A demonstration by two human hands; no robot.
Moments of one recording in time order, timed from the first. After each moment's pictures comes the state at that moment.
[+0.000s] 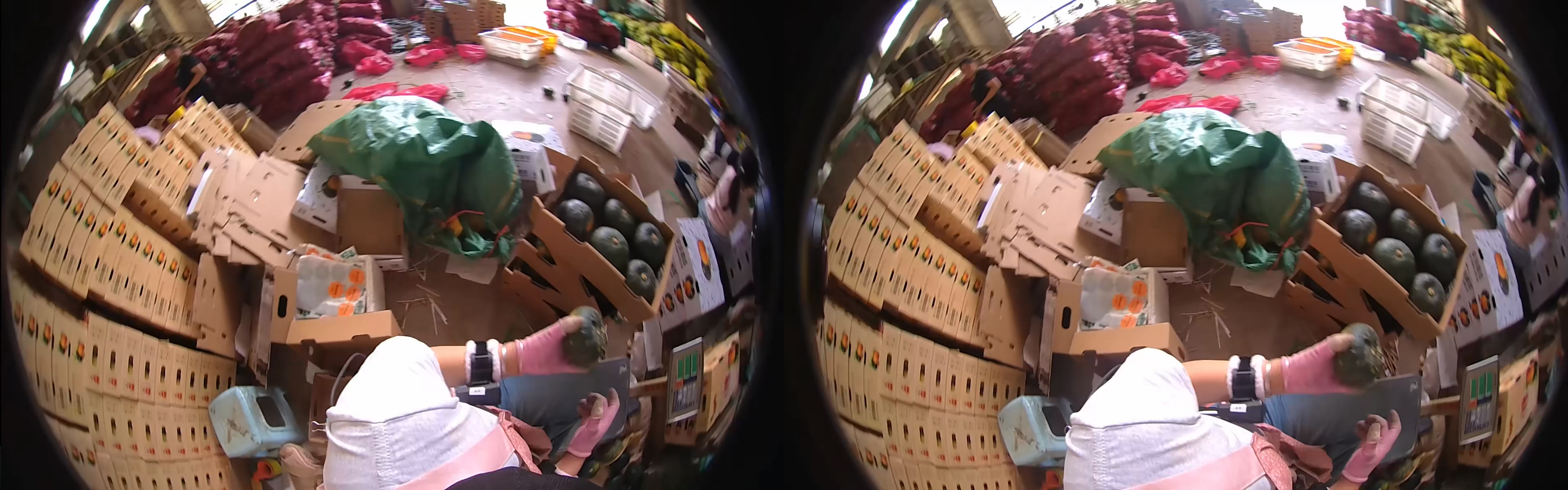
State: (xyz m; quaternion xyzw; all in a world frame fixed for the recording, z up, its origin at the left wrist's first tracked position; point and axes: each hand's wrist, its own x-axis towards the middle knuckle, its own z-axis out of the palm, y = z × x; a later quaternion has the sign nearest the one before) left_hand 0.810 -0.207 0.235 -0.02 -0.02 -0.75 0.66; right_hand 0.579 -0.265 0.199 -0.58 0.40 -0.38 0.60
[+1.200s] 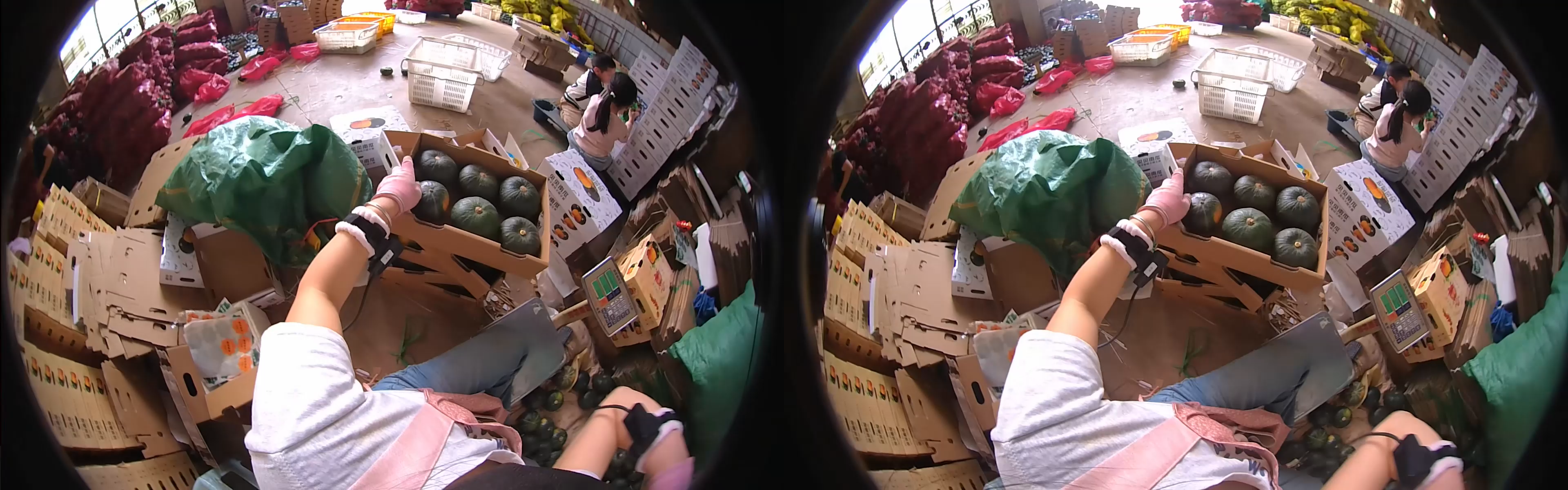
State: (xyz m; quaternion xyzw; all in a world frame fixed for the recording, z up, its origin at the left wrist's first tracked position) left_hand 1.031 -0.339 0.296 0.86 -0.44 -0.13 0.25; right_hand 0.539 -0.246 0.570 -0.33 -0.19 -0.76 -0.52
